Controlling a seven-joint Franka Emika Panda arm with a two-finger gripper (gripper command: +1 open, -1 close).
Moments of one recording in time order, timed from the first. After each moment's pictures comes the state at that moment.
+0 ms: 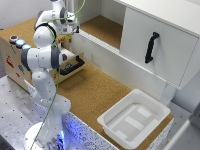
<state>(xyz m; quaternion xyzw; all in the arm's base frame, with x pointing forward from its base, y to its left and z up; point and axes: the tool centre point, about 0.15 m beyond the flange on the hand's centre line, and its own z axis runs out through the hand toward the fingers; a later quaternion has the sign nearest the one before) 0.402 0.299 0.449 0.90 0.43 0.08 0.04</state>
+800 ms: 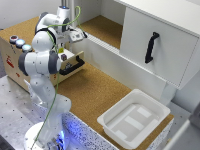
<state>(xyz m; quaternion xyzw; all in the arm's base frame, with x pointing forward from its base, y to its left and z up) 0.285 0.277 0.382 0.69 0.72 -0.03 -0.07</state>
